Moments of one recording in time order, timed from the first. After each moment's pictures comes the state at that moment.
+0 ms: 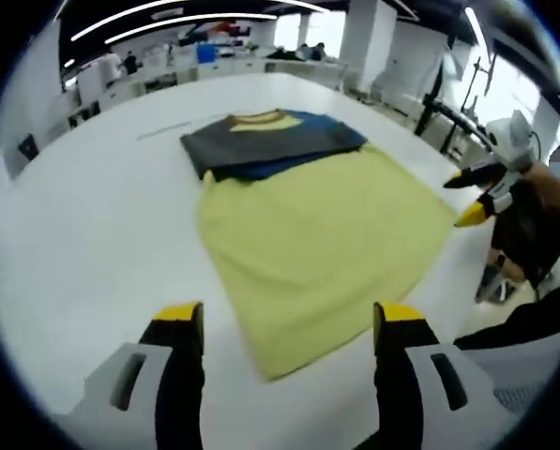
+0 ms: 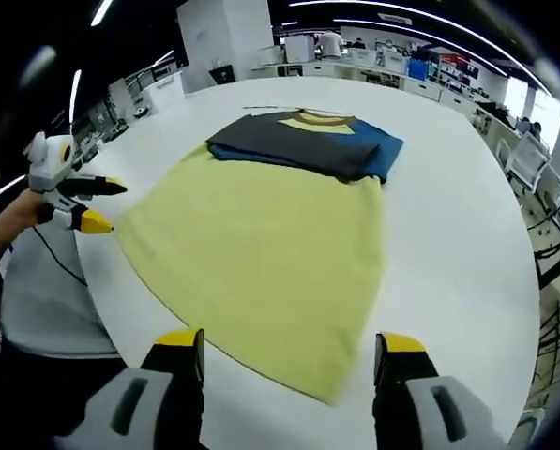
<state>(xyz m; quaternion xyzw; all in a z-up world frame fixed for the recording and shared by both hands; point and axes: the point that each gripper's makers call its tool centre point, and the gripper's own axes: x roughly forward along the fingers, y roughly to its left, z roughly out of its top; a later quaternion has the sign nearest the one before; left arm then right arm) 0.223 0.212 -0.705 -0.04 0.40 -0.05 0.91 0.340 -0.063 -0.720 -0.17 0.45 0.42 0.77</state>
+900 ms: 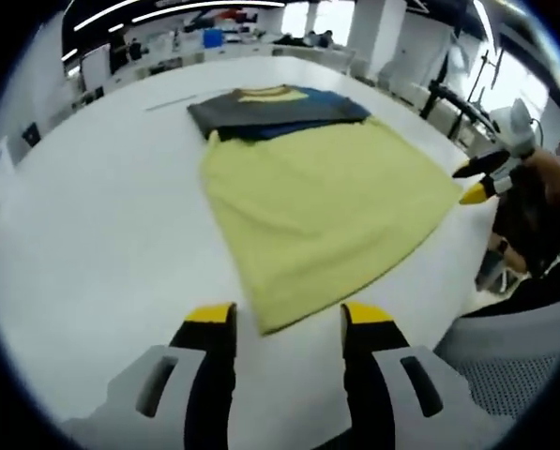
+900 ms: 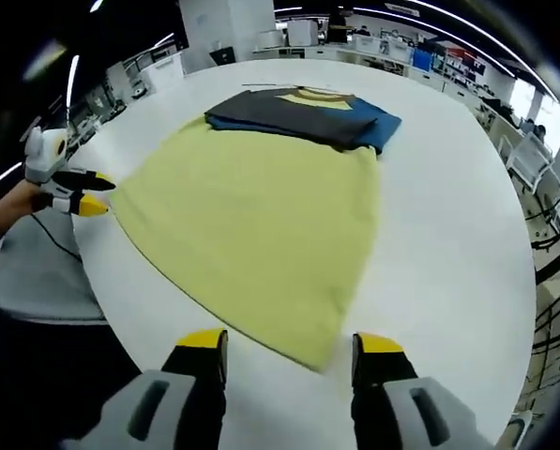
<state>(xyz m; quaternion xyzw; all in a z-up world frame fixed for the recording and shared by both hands) 0.193 0.210 -0.725 -0.02 0.44 -0.06 0.90 0.329 -0.089 -0.732 -0.22 0.46 0.42 0.75</state>
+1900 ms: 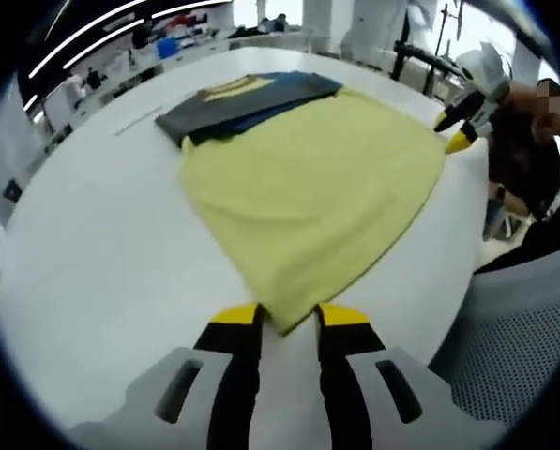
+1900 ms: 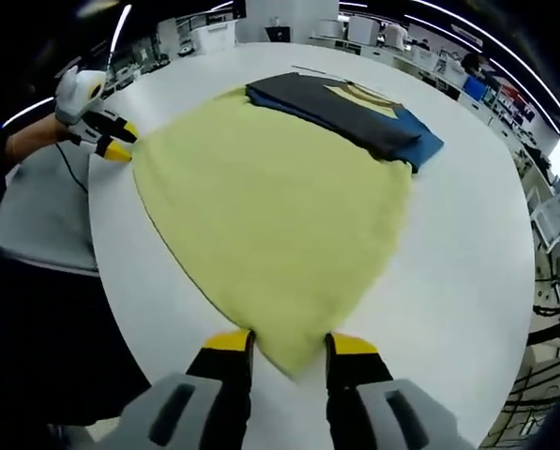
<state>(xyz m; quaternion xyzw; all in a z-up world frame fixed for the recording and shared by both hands) 0.197 0.217 -0.733 0.06 0.45 -0.11 0.88 0.337 -0.088 -0.736 -0.31 0.44 0.48 0.69</state>
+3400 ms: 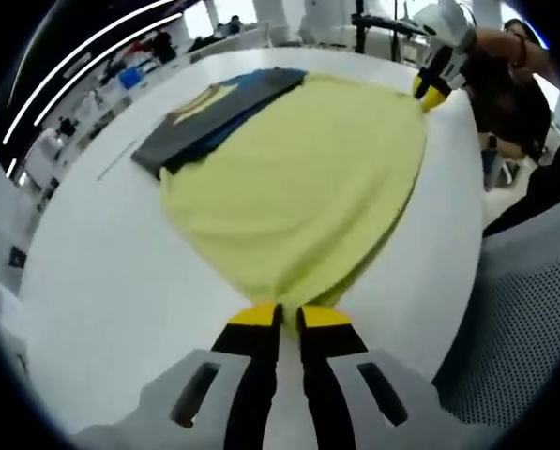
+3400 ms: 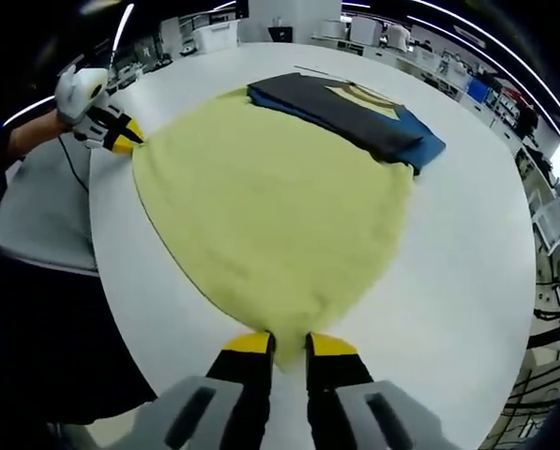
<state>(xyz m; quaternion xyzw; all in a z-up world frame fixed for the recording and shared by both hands) 0.205 0.214 -0.732 0.18 0.45 -0.17 0.86 0.339 -0.087 -0.737 -0.31 0.44 0.49 0.69</state>
